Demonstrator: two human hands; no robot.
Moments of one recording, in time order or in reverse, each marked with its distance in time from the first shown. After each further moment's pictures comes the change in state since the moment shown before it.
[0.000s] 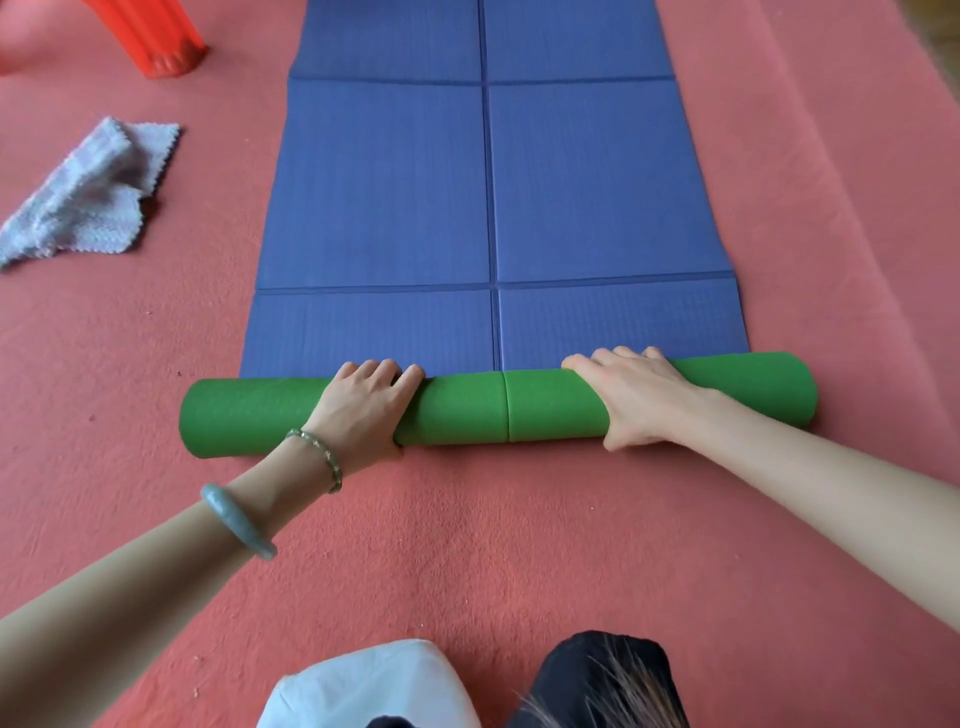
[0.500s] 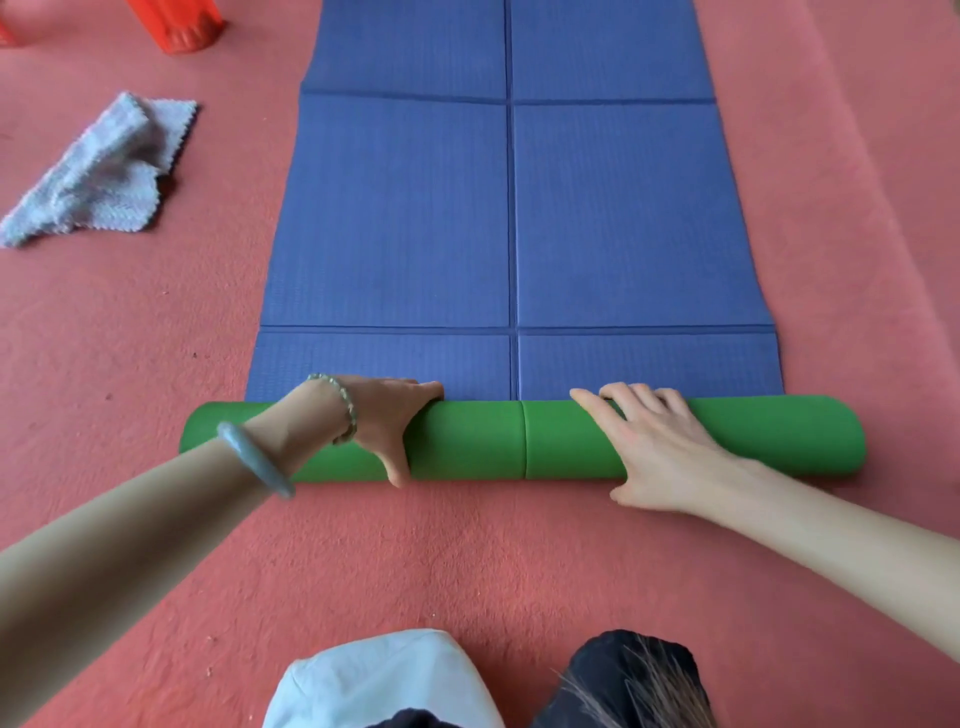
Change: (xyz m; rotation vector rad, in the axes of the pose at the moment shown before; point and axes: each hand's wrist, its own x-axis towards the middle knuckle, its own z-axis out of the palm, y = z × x) left_hand 0.013 -0.007 -0.026 -0.337 -0.703 0.072; right_hand -0.037 -0.026 0.028 -0.027 0.069 -0.043
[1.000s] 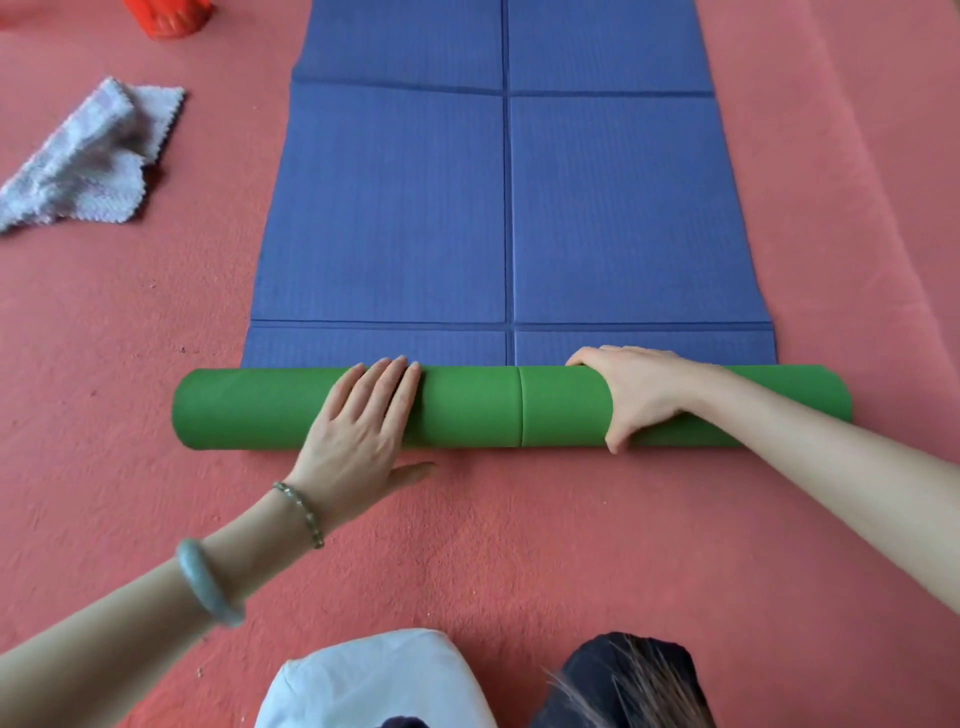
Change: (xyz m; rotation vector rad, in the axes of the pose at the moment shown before) left_hand -0.019 0.004 0.075 0.335 0.905 -0.031; right_hand 0.053 0.024 -0.040 0.258 -0.314 0.055
